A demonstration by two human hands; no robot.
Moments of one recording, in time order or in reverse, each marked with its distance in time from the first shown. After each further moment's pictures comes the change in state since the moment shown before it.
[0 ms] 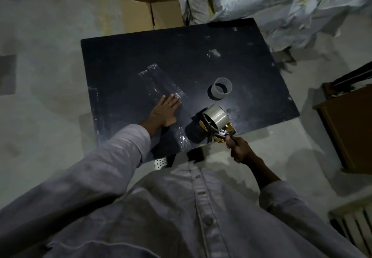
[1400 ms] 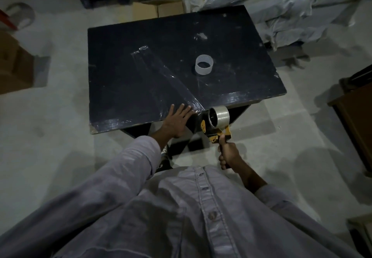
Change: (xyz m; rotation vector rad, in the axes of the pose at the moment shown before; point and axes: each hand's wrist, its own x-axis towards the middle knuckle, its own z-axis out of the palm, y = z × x) left_hand -0.073 0.214 0.070 0.136 0.012 -0.075; right_hand -0.067 0.147 -0.003 0.300 -0.044 0.168
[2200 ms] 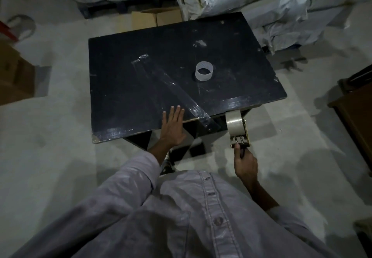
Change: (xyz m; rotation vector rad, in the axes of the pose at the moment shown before) left_hand -0.008 -0.008 0.009 -0.290 0.124 -0.215; right_hand -0.010 0.031 -0.022 -0.289 0.412 -0.247
